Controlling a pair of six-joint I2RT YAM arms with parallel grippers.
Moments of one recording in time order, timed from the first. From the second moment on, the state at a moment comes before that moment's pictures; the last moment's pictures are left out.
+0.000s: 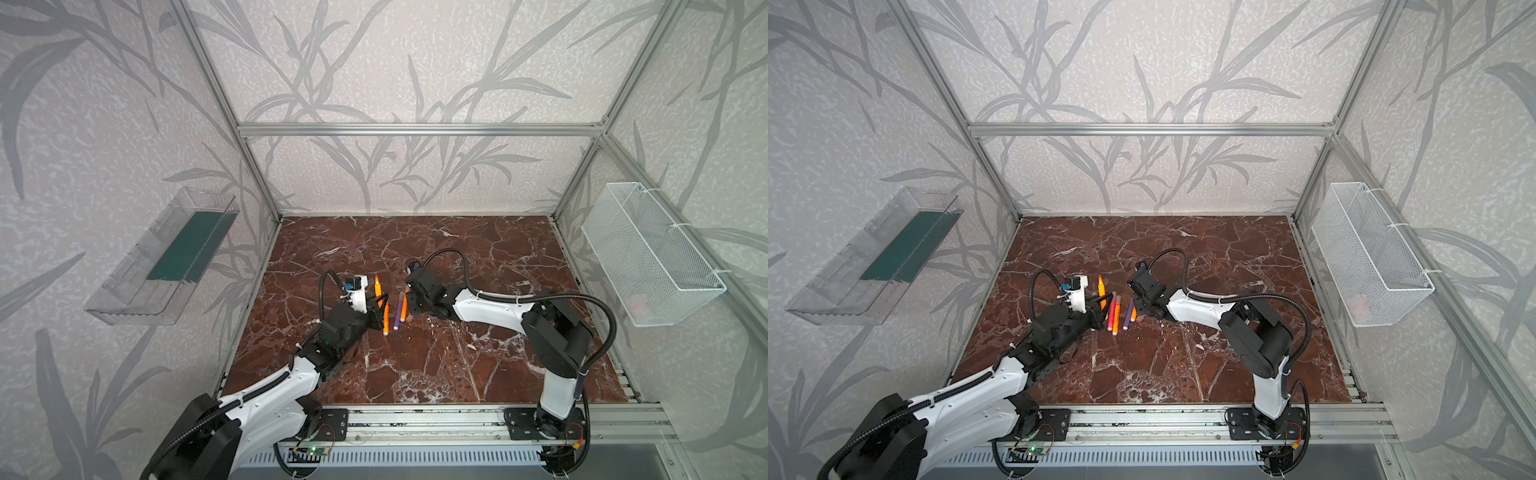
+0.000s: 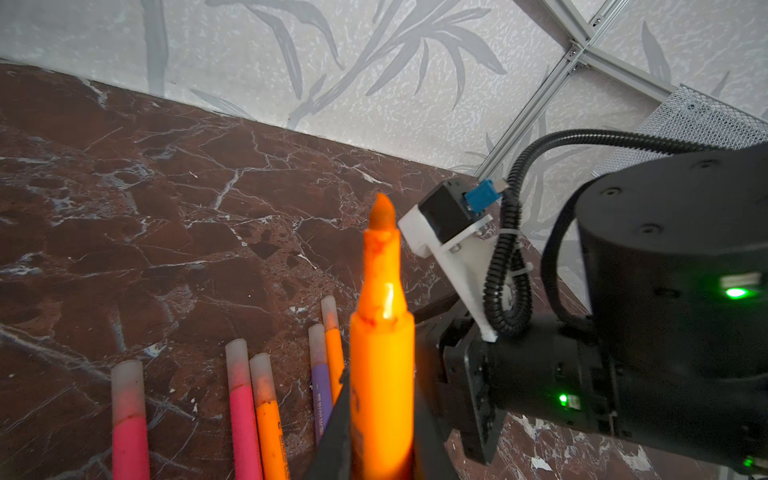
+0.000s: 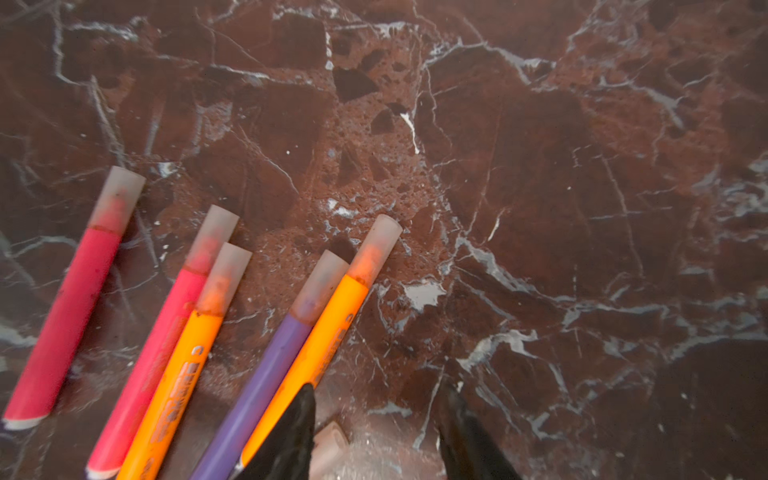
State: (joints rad) left arm -0.59 0.99 0.29 0.48 -0.04 -0.50; right arm 0.86 1.86 1.18 -0.23 0.24 0.43
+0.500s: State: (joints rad) left arm -0.59 0.98 0.29 0.47 -0.03 -0.50; right arm 0.89 1.88 1.13 -0.22 0.20 0.48
